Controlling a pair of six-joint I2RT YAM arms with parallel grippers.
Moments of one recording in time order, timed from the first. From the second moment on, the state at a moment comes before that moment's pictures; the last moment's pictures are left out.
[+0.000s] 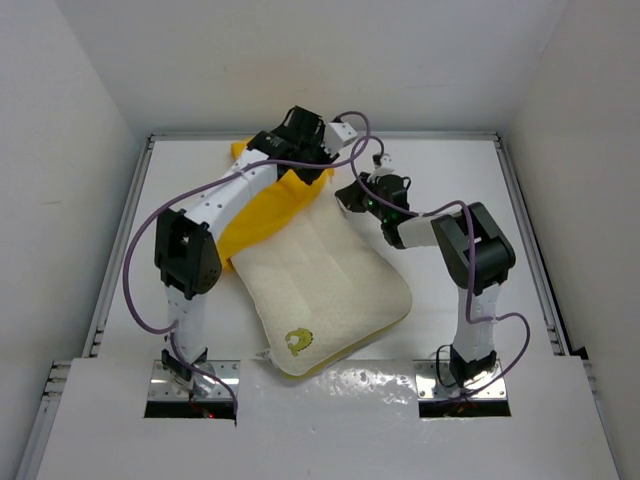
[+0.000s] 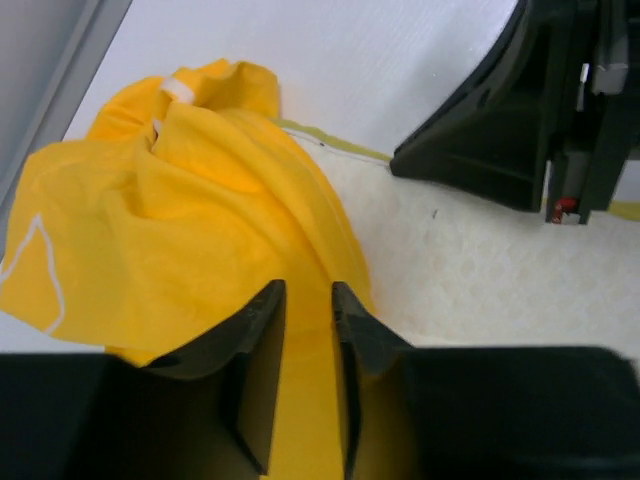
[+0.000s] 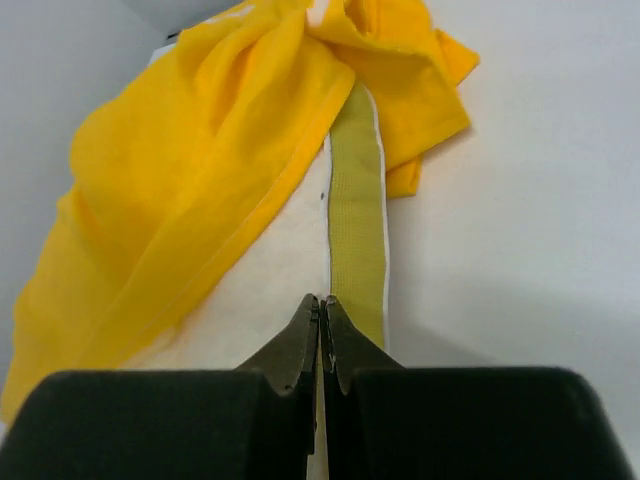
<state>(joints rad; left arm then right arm) -0.53 2.01 1.95 -0.76 0.07 0.41 0.38 2.01 0.95 0.82 -0.21 0.60</state>
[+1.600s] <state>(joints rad) -0.67 1.78 1.39 -0.80 0.15 0.42 0.39 2.05 1.21 0.39 -0.46 0.27</state>
